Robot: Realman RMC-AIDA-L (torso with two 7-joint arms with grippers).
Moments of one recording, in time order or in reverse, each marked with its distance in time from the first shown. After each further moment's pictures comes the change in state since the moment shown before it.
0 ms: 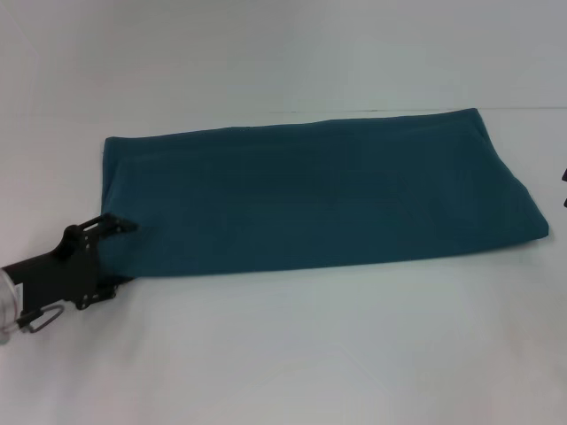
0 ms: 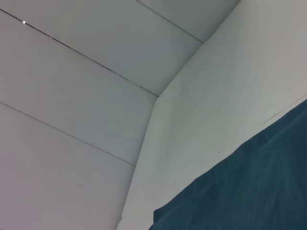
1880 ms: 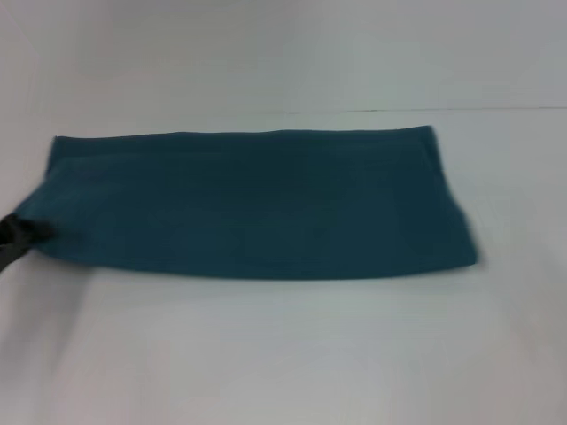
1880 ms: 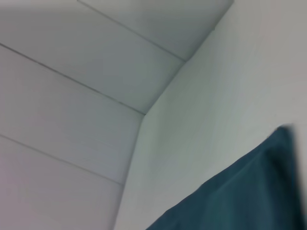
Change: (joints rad) left arm 0.074 0.004 0.017 0.224 0.007 -0.014 0.454; right arm -0.010 -0.014 0.040 0.014 -0.010 0.034 0.035
